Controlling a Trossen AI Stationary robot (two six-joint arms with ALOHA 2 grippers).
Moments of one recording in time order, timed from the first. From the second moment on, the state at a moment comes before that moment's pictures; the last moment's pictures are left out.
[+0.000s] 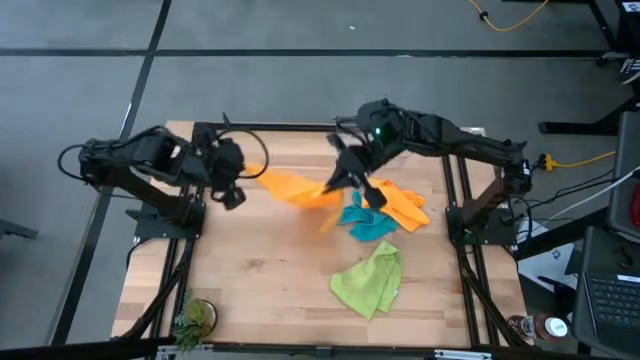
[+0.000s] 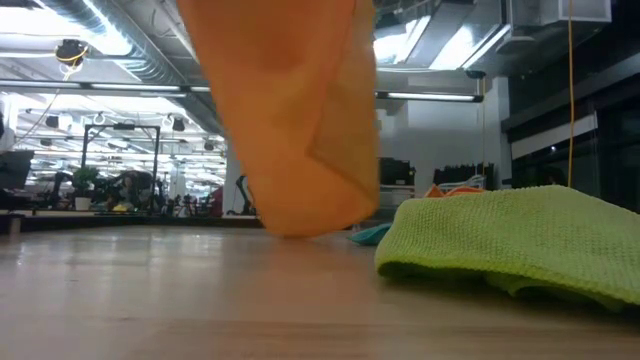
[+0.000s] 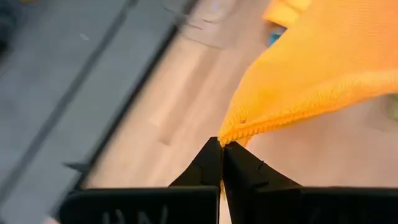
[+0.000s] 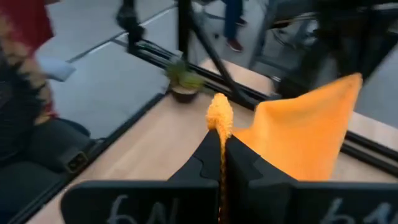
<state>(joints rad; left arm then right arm) -0.22 1.24 1.69 -1.54 -0.56 -0.57 -0.11 1.66 1.89 -0.74 -0.58 -0.37</state>
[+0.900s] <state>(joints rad) -0.47 1.25 1.69 -1.57 -0.35 -0.99 -0.01 1.65 1.89 -0.71 -0.43 -0.33</state>
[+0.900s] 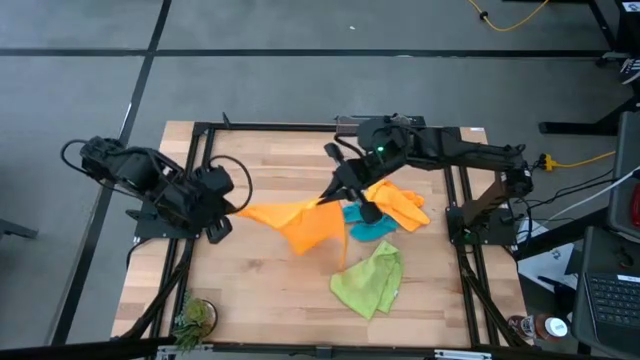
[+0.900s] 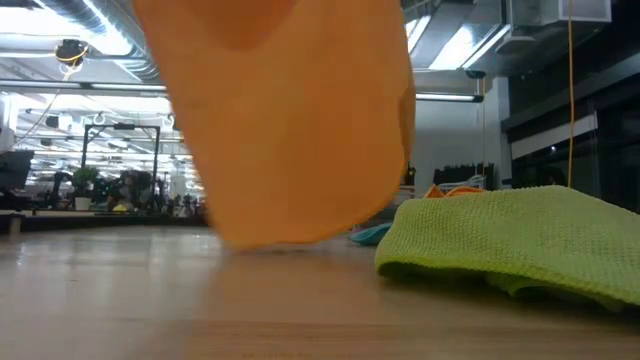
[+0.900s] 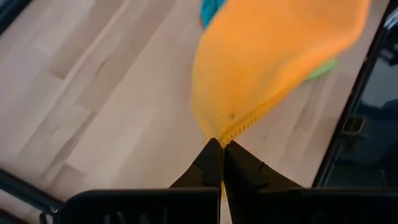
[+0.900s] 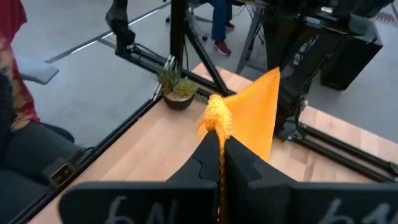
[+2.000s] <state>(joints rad) -0.74 1.26 1.79 -1.57 -0.13 -1.18 0.17 1.80 1.89 -0.67 -0.31 -0.28</state>
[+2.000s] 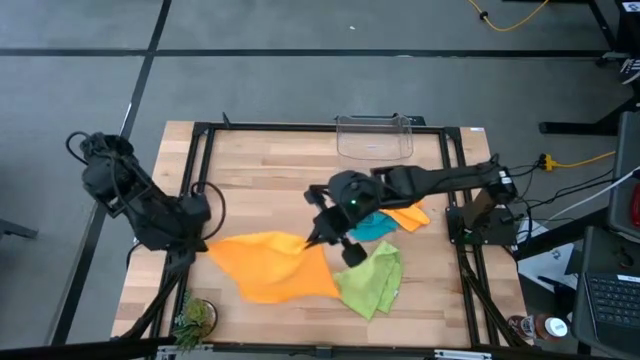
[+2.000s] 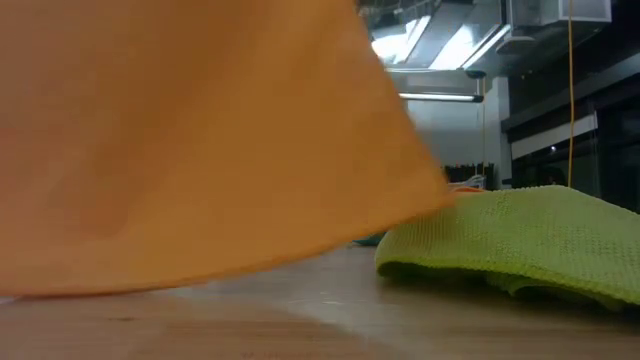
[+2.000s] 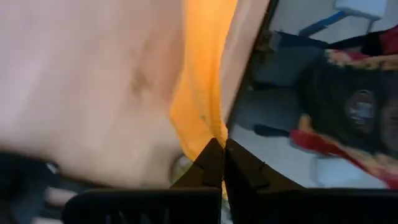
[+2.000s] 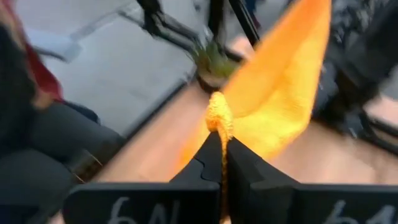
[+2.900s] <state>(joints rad) -0.47 1.26 1.00 -1.55 -0.49 -0.97 -0.17 1.84 1.40 -0.34 -0.26 -0.74</state>
